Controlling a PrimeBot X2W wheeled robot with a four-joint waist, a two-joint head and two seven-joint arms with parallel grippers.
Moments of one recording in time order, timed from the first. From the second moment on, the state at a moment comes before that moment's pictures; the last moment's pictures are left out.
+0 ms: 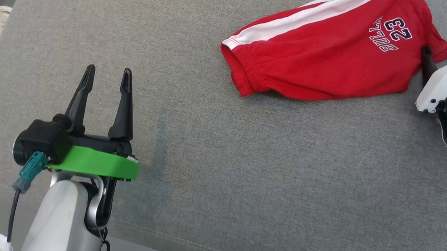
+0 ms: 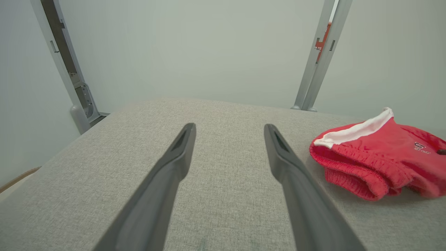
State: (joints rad) left arm -0.34 0.07 -0.13 0.17 -0.31 -0.09 -0.26; right arm -1.02 -0.37 0.30 1.17 0.50 0.13 -0.08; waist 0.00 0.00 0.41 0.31
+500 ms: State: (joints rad) left arm -0.26 0.05 -0.06 0.16 -0.24 -0.12 -0.26; right arm -0.85 -0.37 0.33 1.05 0.66 0.13 -0.20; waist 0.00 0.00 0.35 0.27
